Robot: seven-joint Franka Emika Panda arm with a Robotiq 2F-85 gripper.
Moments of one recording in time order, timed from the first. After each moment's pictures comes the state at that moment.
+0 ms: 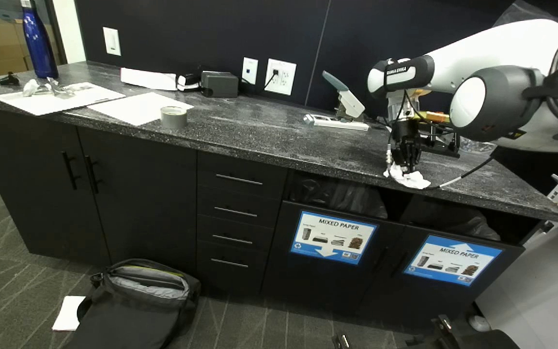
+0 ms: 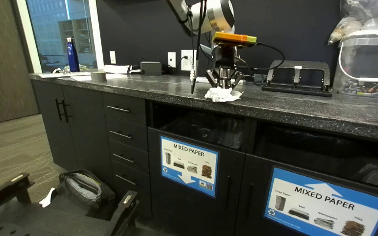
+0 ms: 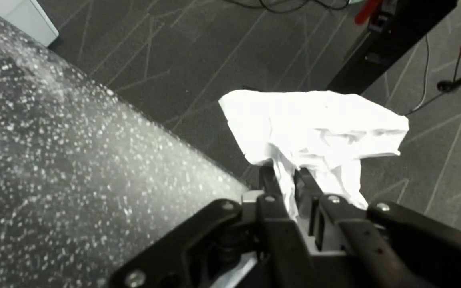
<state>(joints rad) -0.21 1.10 -0.08 -0.74 -0.23 1.28 -0.59</state>
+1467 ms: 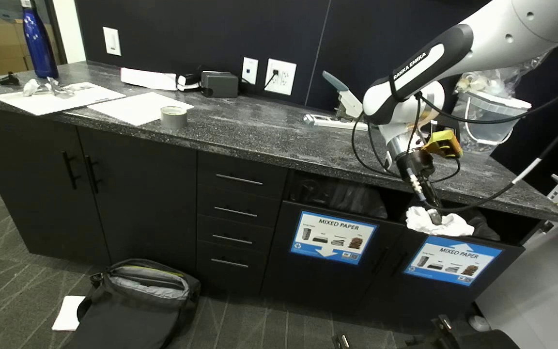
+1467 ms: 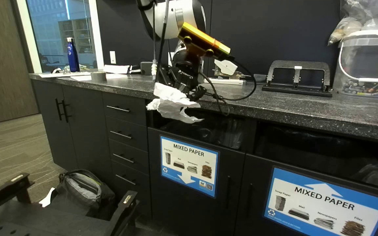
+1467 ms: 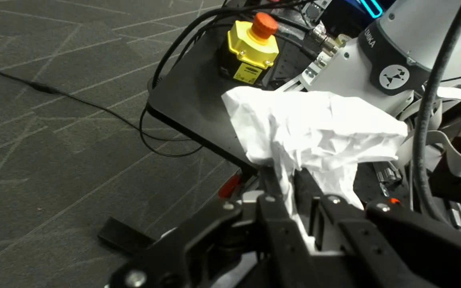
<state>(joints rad) -0.19 0.56 0.04 -1.79 -0.26 1.32 -0.68</state>
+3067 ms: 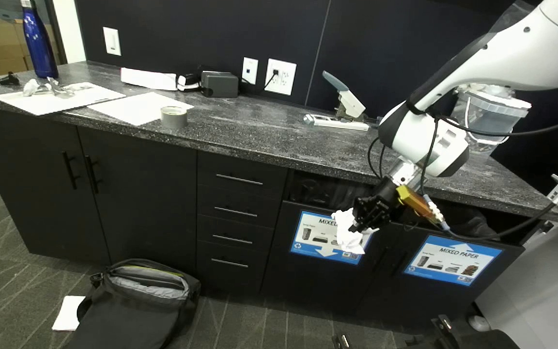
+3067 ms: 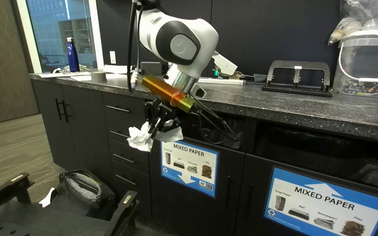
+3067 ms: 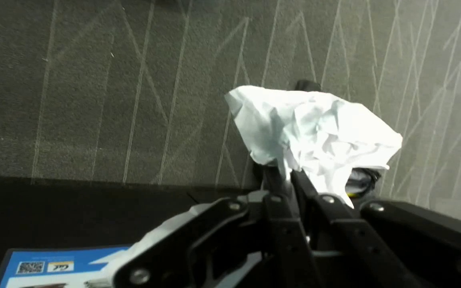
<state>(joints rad) -0.28 0.44 0.09 -2.26 0.60 2.41 -0.67</state>
